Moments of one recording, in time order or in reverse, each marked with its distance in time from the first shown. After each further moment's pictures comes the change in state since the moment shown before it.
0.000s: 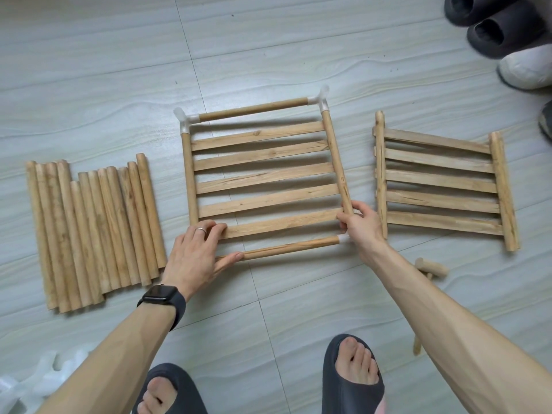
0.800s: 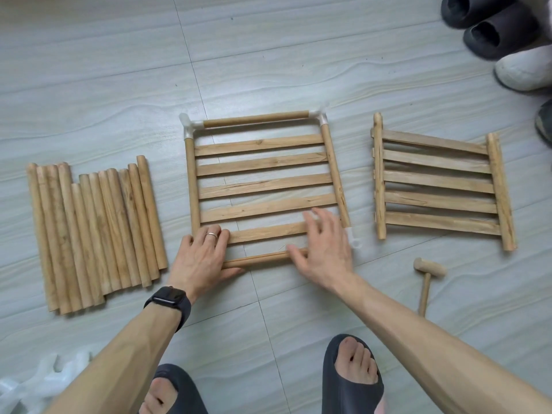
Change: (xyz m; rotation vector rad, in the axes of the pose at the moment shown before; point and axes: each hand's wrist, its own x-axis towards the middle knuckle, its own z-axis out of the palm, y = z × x) left_hand -0.002 0.011 -0.006 0.248 -0.038 0.126; right_hand -0.059 0.024 0.046 -1.042 -0.085 -0.659
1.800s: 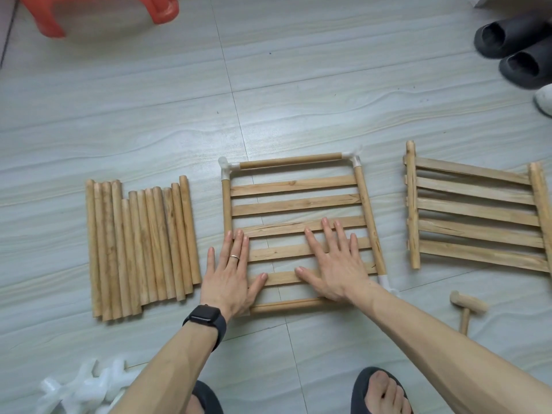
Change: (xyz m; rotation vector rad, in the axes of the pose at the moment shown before) left_hand -0.003 -0.001 0.016 -0.133 -0.122 -0.205; right_hand 0.034 -0.013 0.007 -0.197 -0.286 -0.176
